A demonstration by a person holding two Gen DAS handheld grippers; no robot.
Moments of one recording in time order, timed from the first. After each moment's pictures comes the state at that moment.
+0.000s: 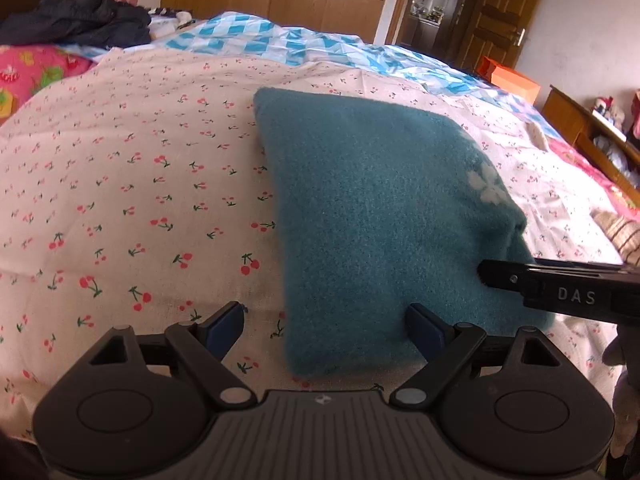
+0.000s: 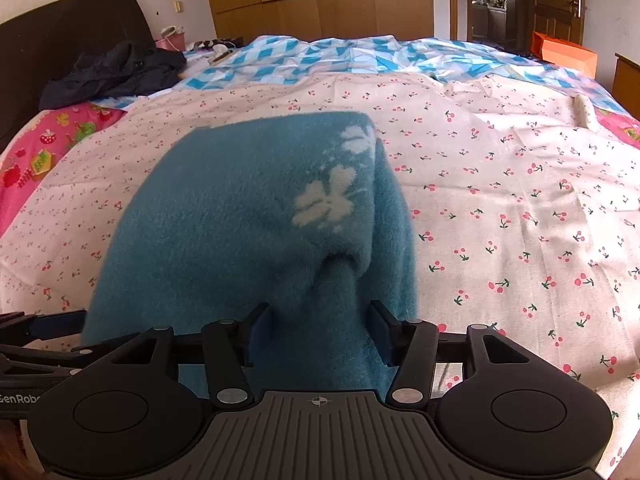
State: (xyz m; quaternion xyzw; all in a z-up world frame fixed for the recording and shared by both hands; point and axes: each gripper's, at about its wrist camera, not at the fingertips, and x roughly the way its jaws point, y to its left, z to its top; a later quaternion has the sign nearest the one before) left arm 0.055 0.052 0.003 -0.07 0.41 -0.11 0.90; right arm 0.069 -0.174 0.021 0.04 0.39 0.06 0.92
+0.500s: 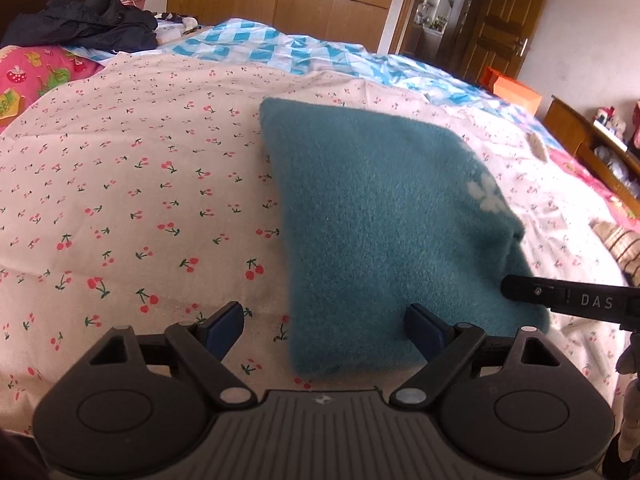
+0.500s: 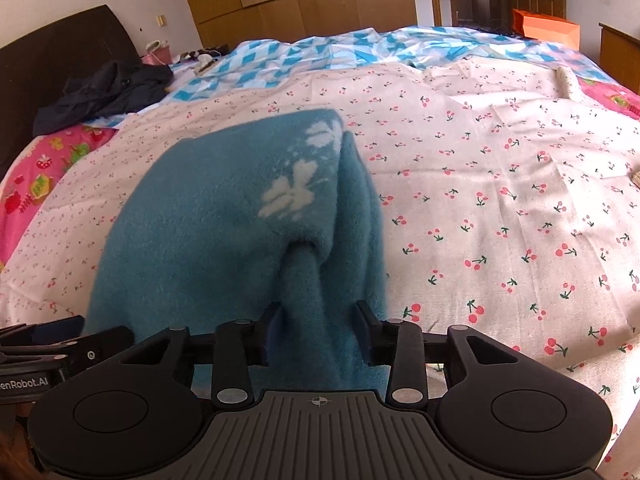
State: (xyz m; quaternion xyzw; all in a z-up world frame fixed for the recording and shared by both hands) left arm 0.050 0.055 0.008 -0.08 0.39 -0.10 0.91; right arm 0.061 -0.199 0.022 0.08 0.40 0.05 0.91
